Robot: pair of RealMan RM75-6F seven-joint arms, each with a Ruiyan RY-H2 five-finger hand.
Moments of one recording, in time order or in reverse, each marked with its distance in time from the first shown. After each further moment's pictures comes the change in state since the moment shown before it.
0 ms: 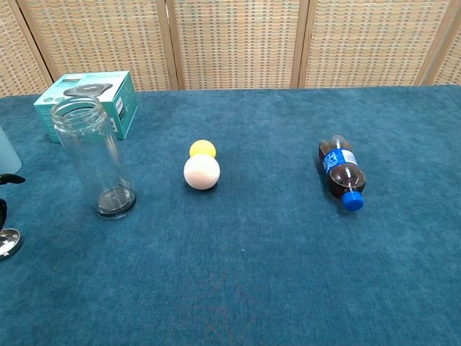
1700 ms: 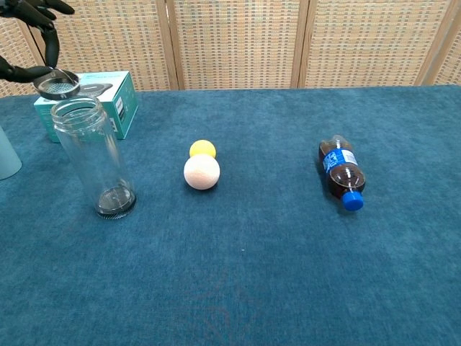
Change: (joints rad) left arm -0.235 0.325 -0.242 -0.533 -0.183 0.023 -0.023; right arm 0.002 0.015 0.006 -0.002 0.028 -0.023 0.025
